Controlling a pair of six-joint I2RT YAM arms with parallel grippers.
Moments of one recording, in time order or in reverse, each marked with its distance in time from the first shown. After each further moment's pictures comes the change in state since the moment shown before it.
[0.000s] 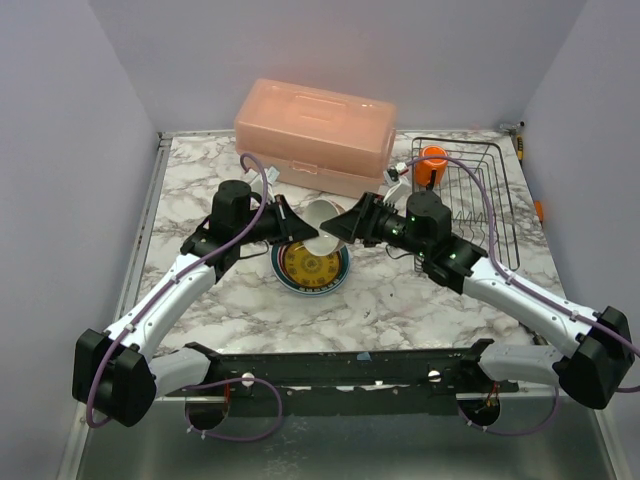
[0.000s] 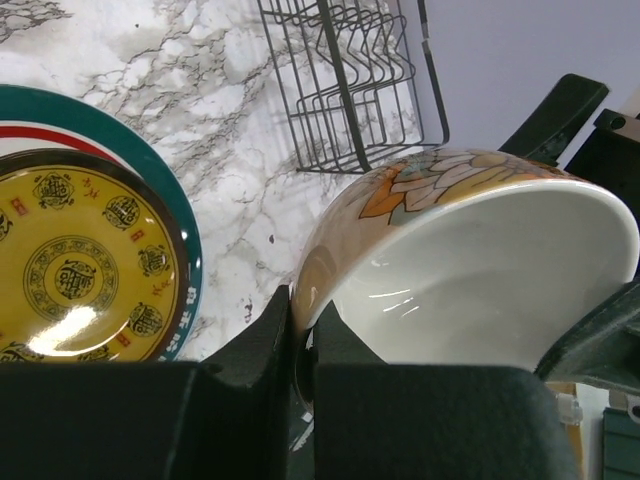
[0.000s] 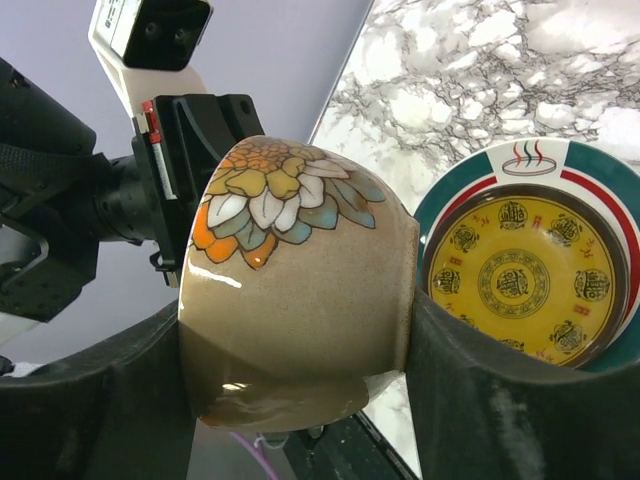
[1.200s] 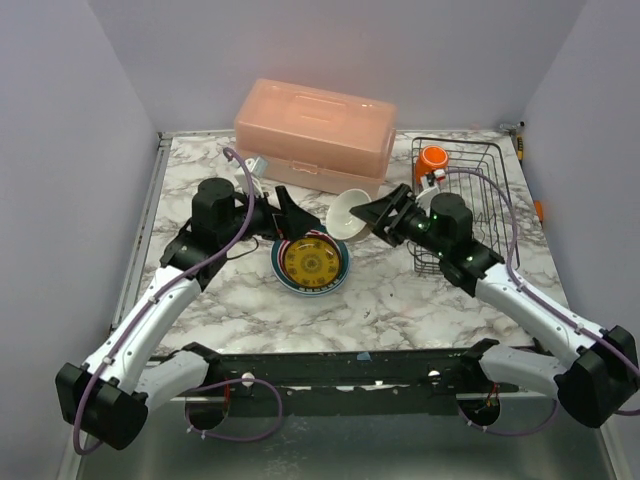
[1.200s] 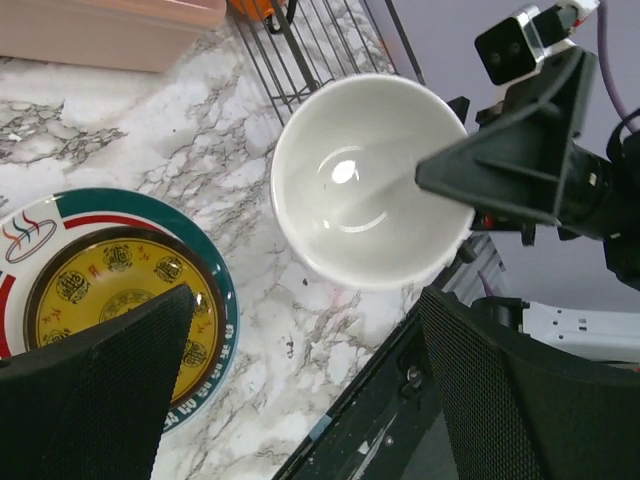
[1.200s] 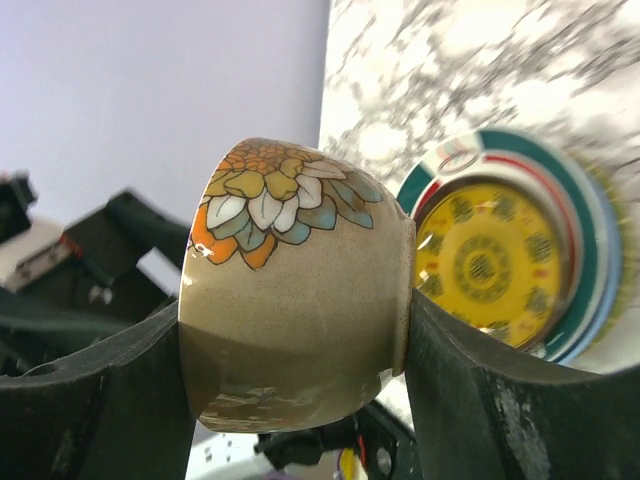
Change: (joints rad) left arm 0.001 -0.109 0.077 -0.089 -0.091 0.181; right arm -0.141 -0.083 -0.127 0.005 0.035 0.294
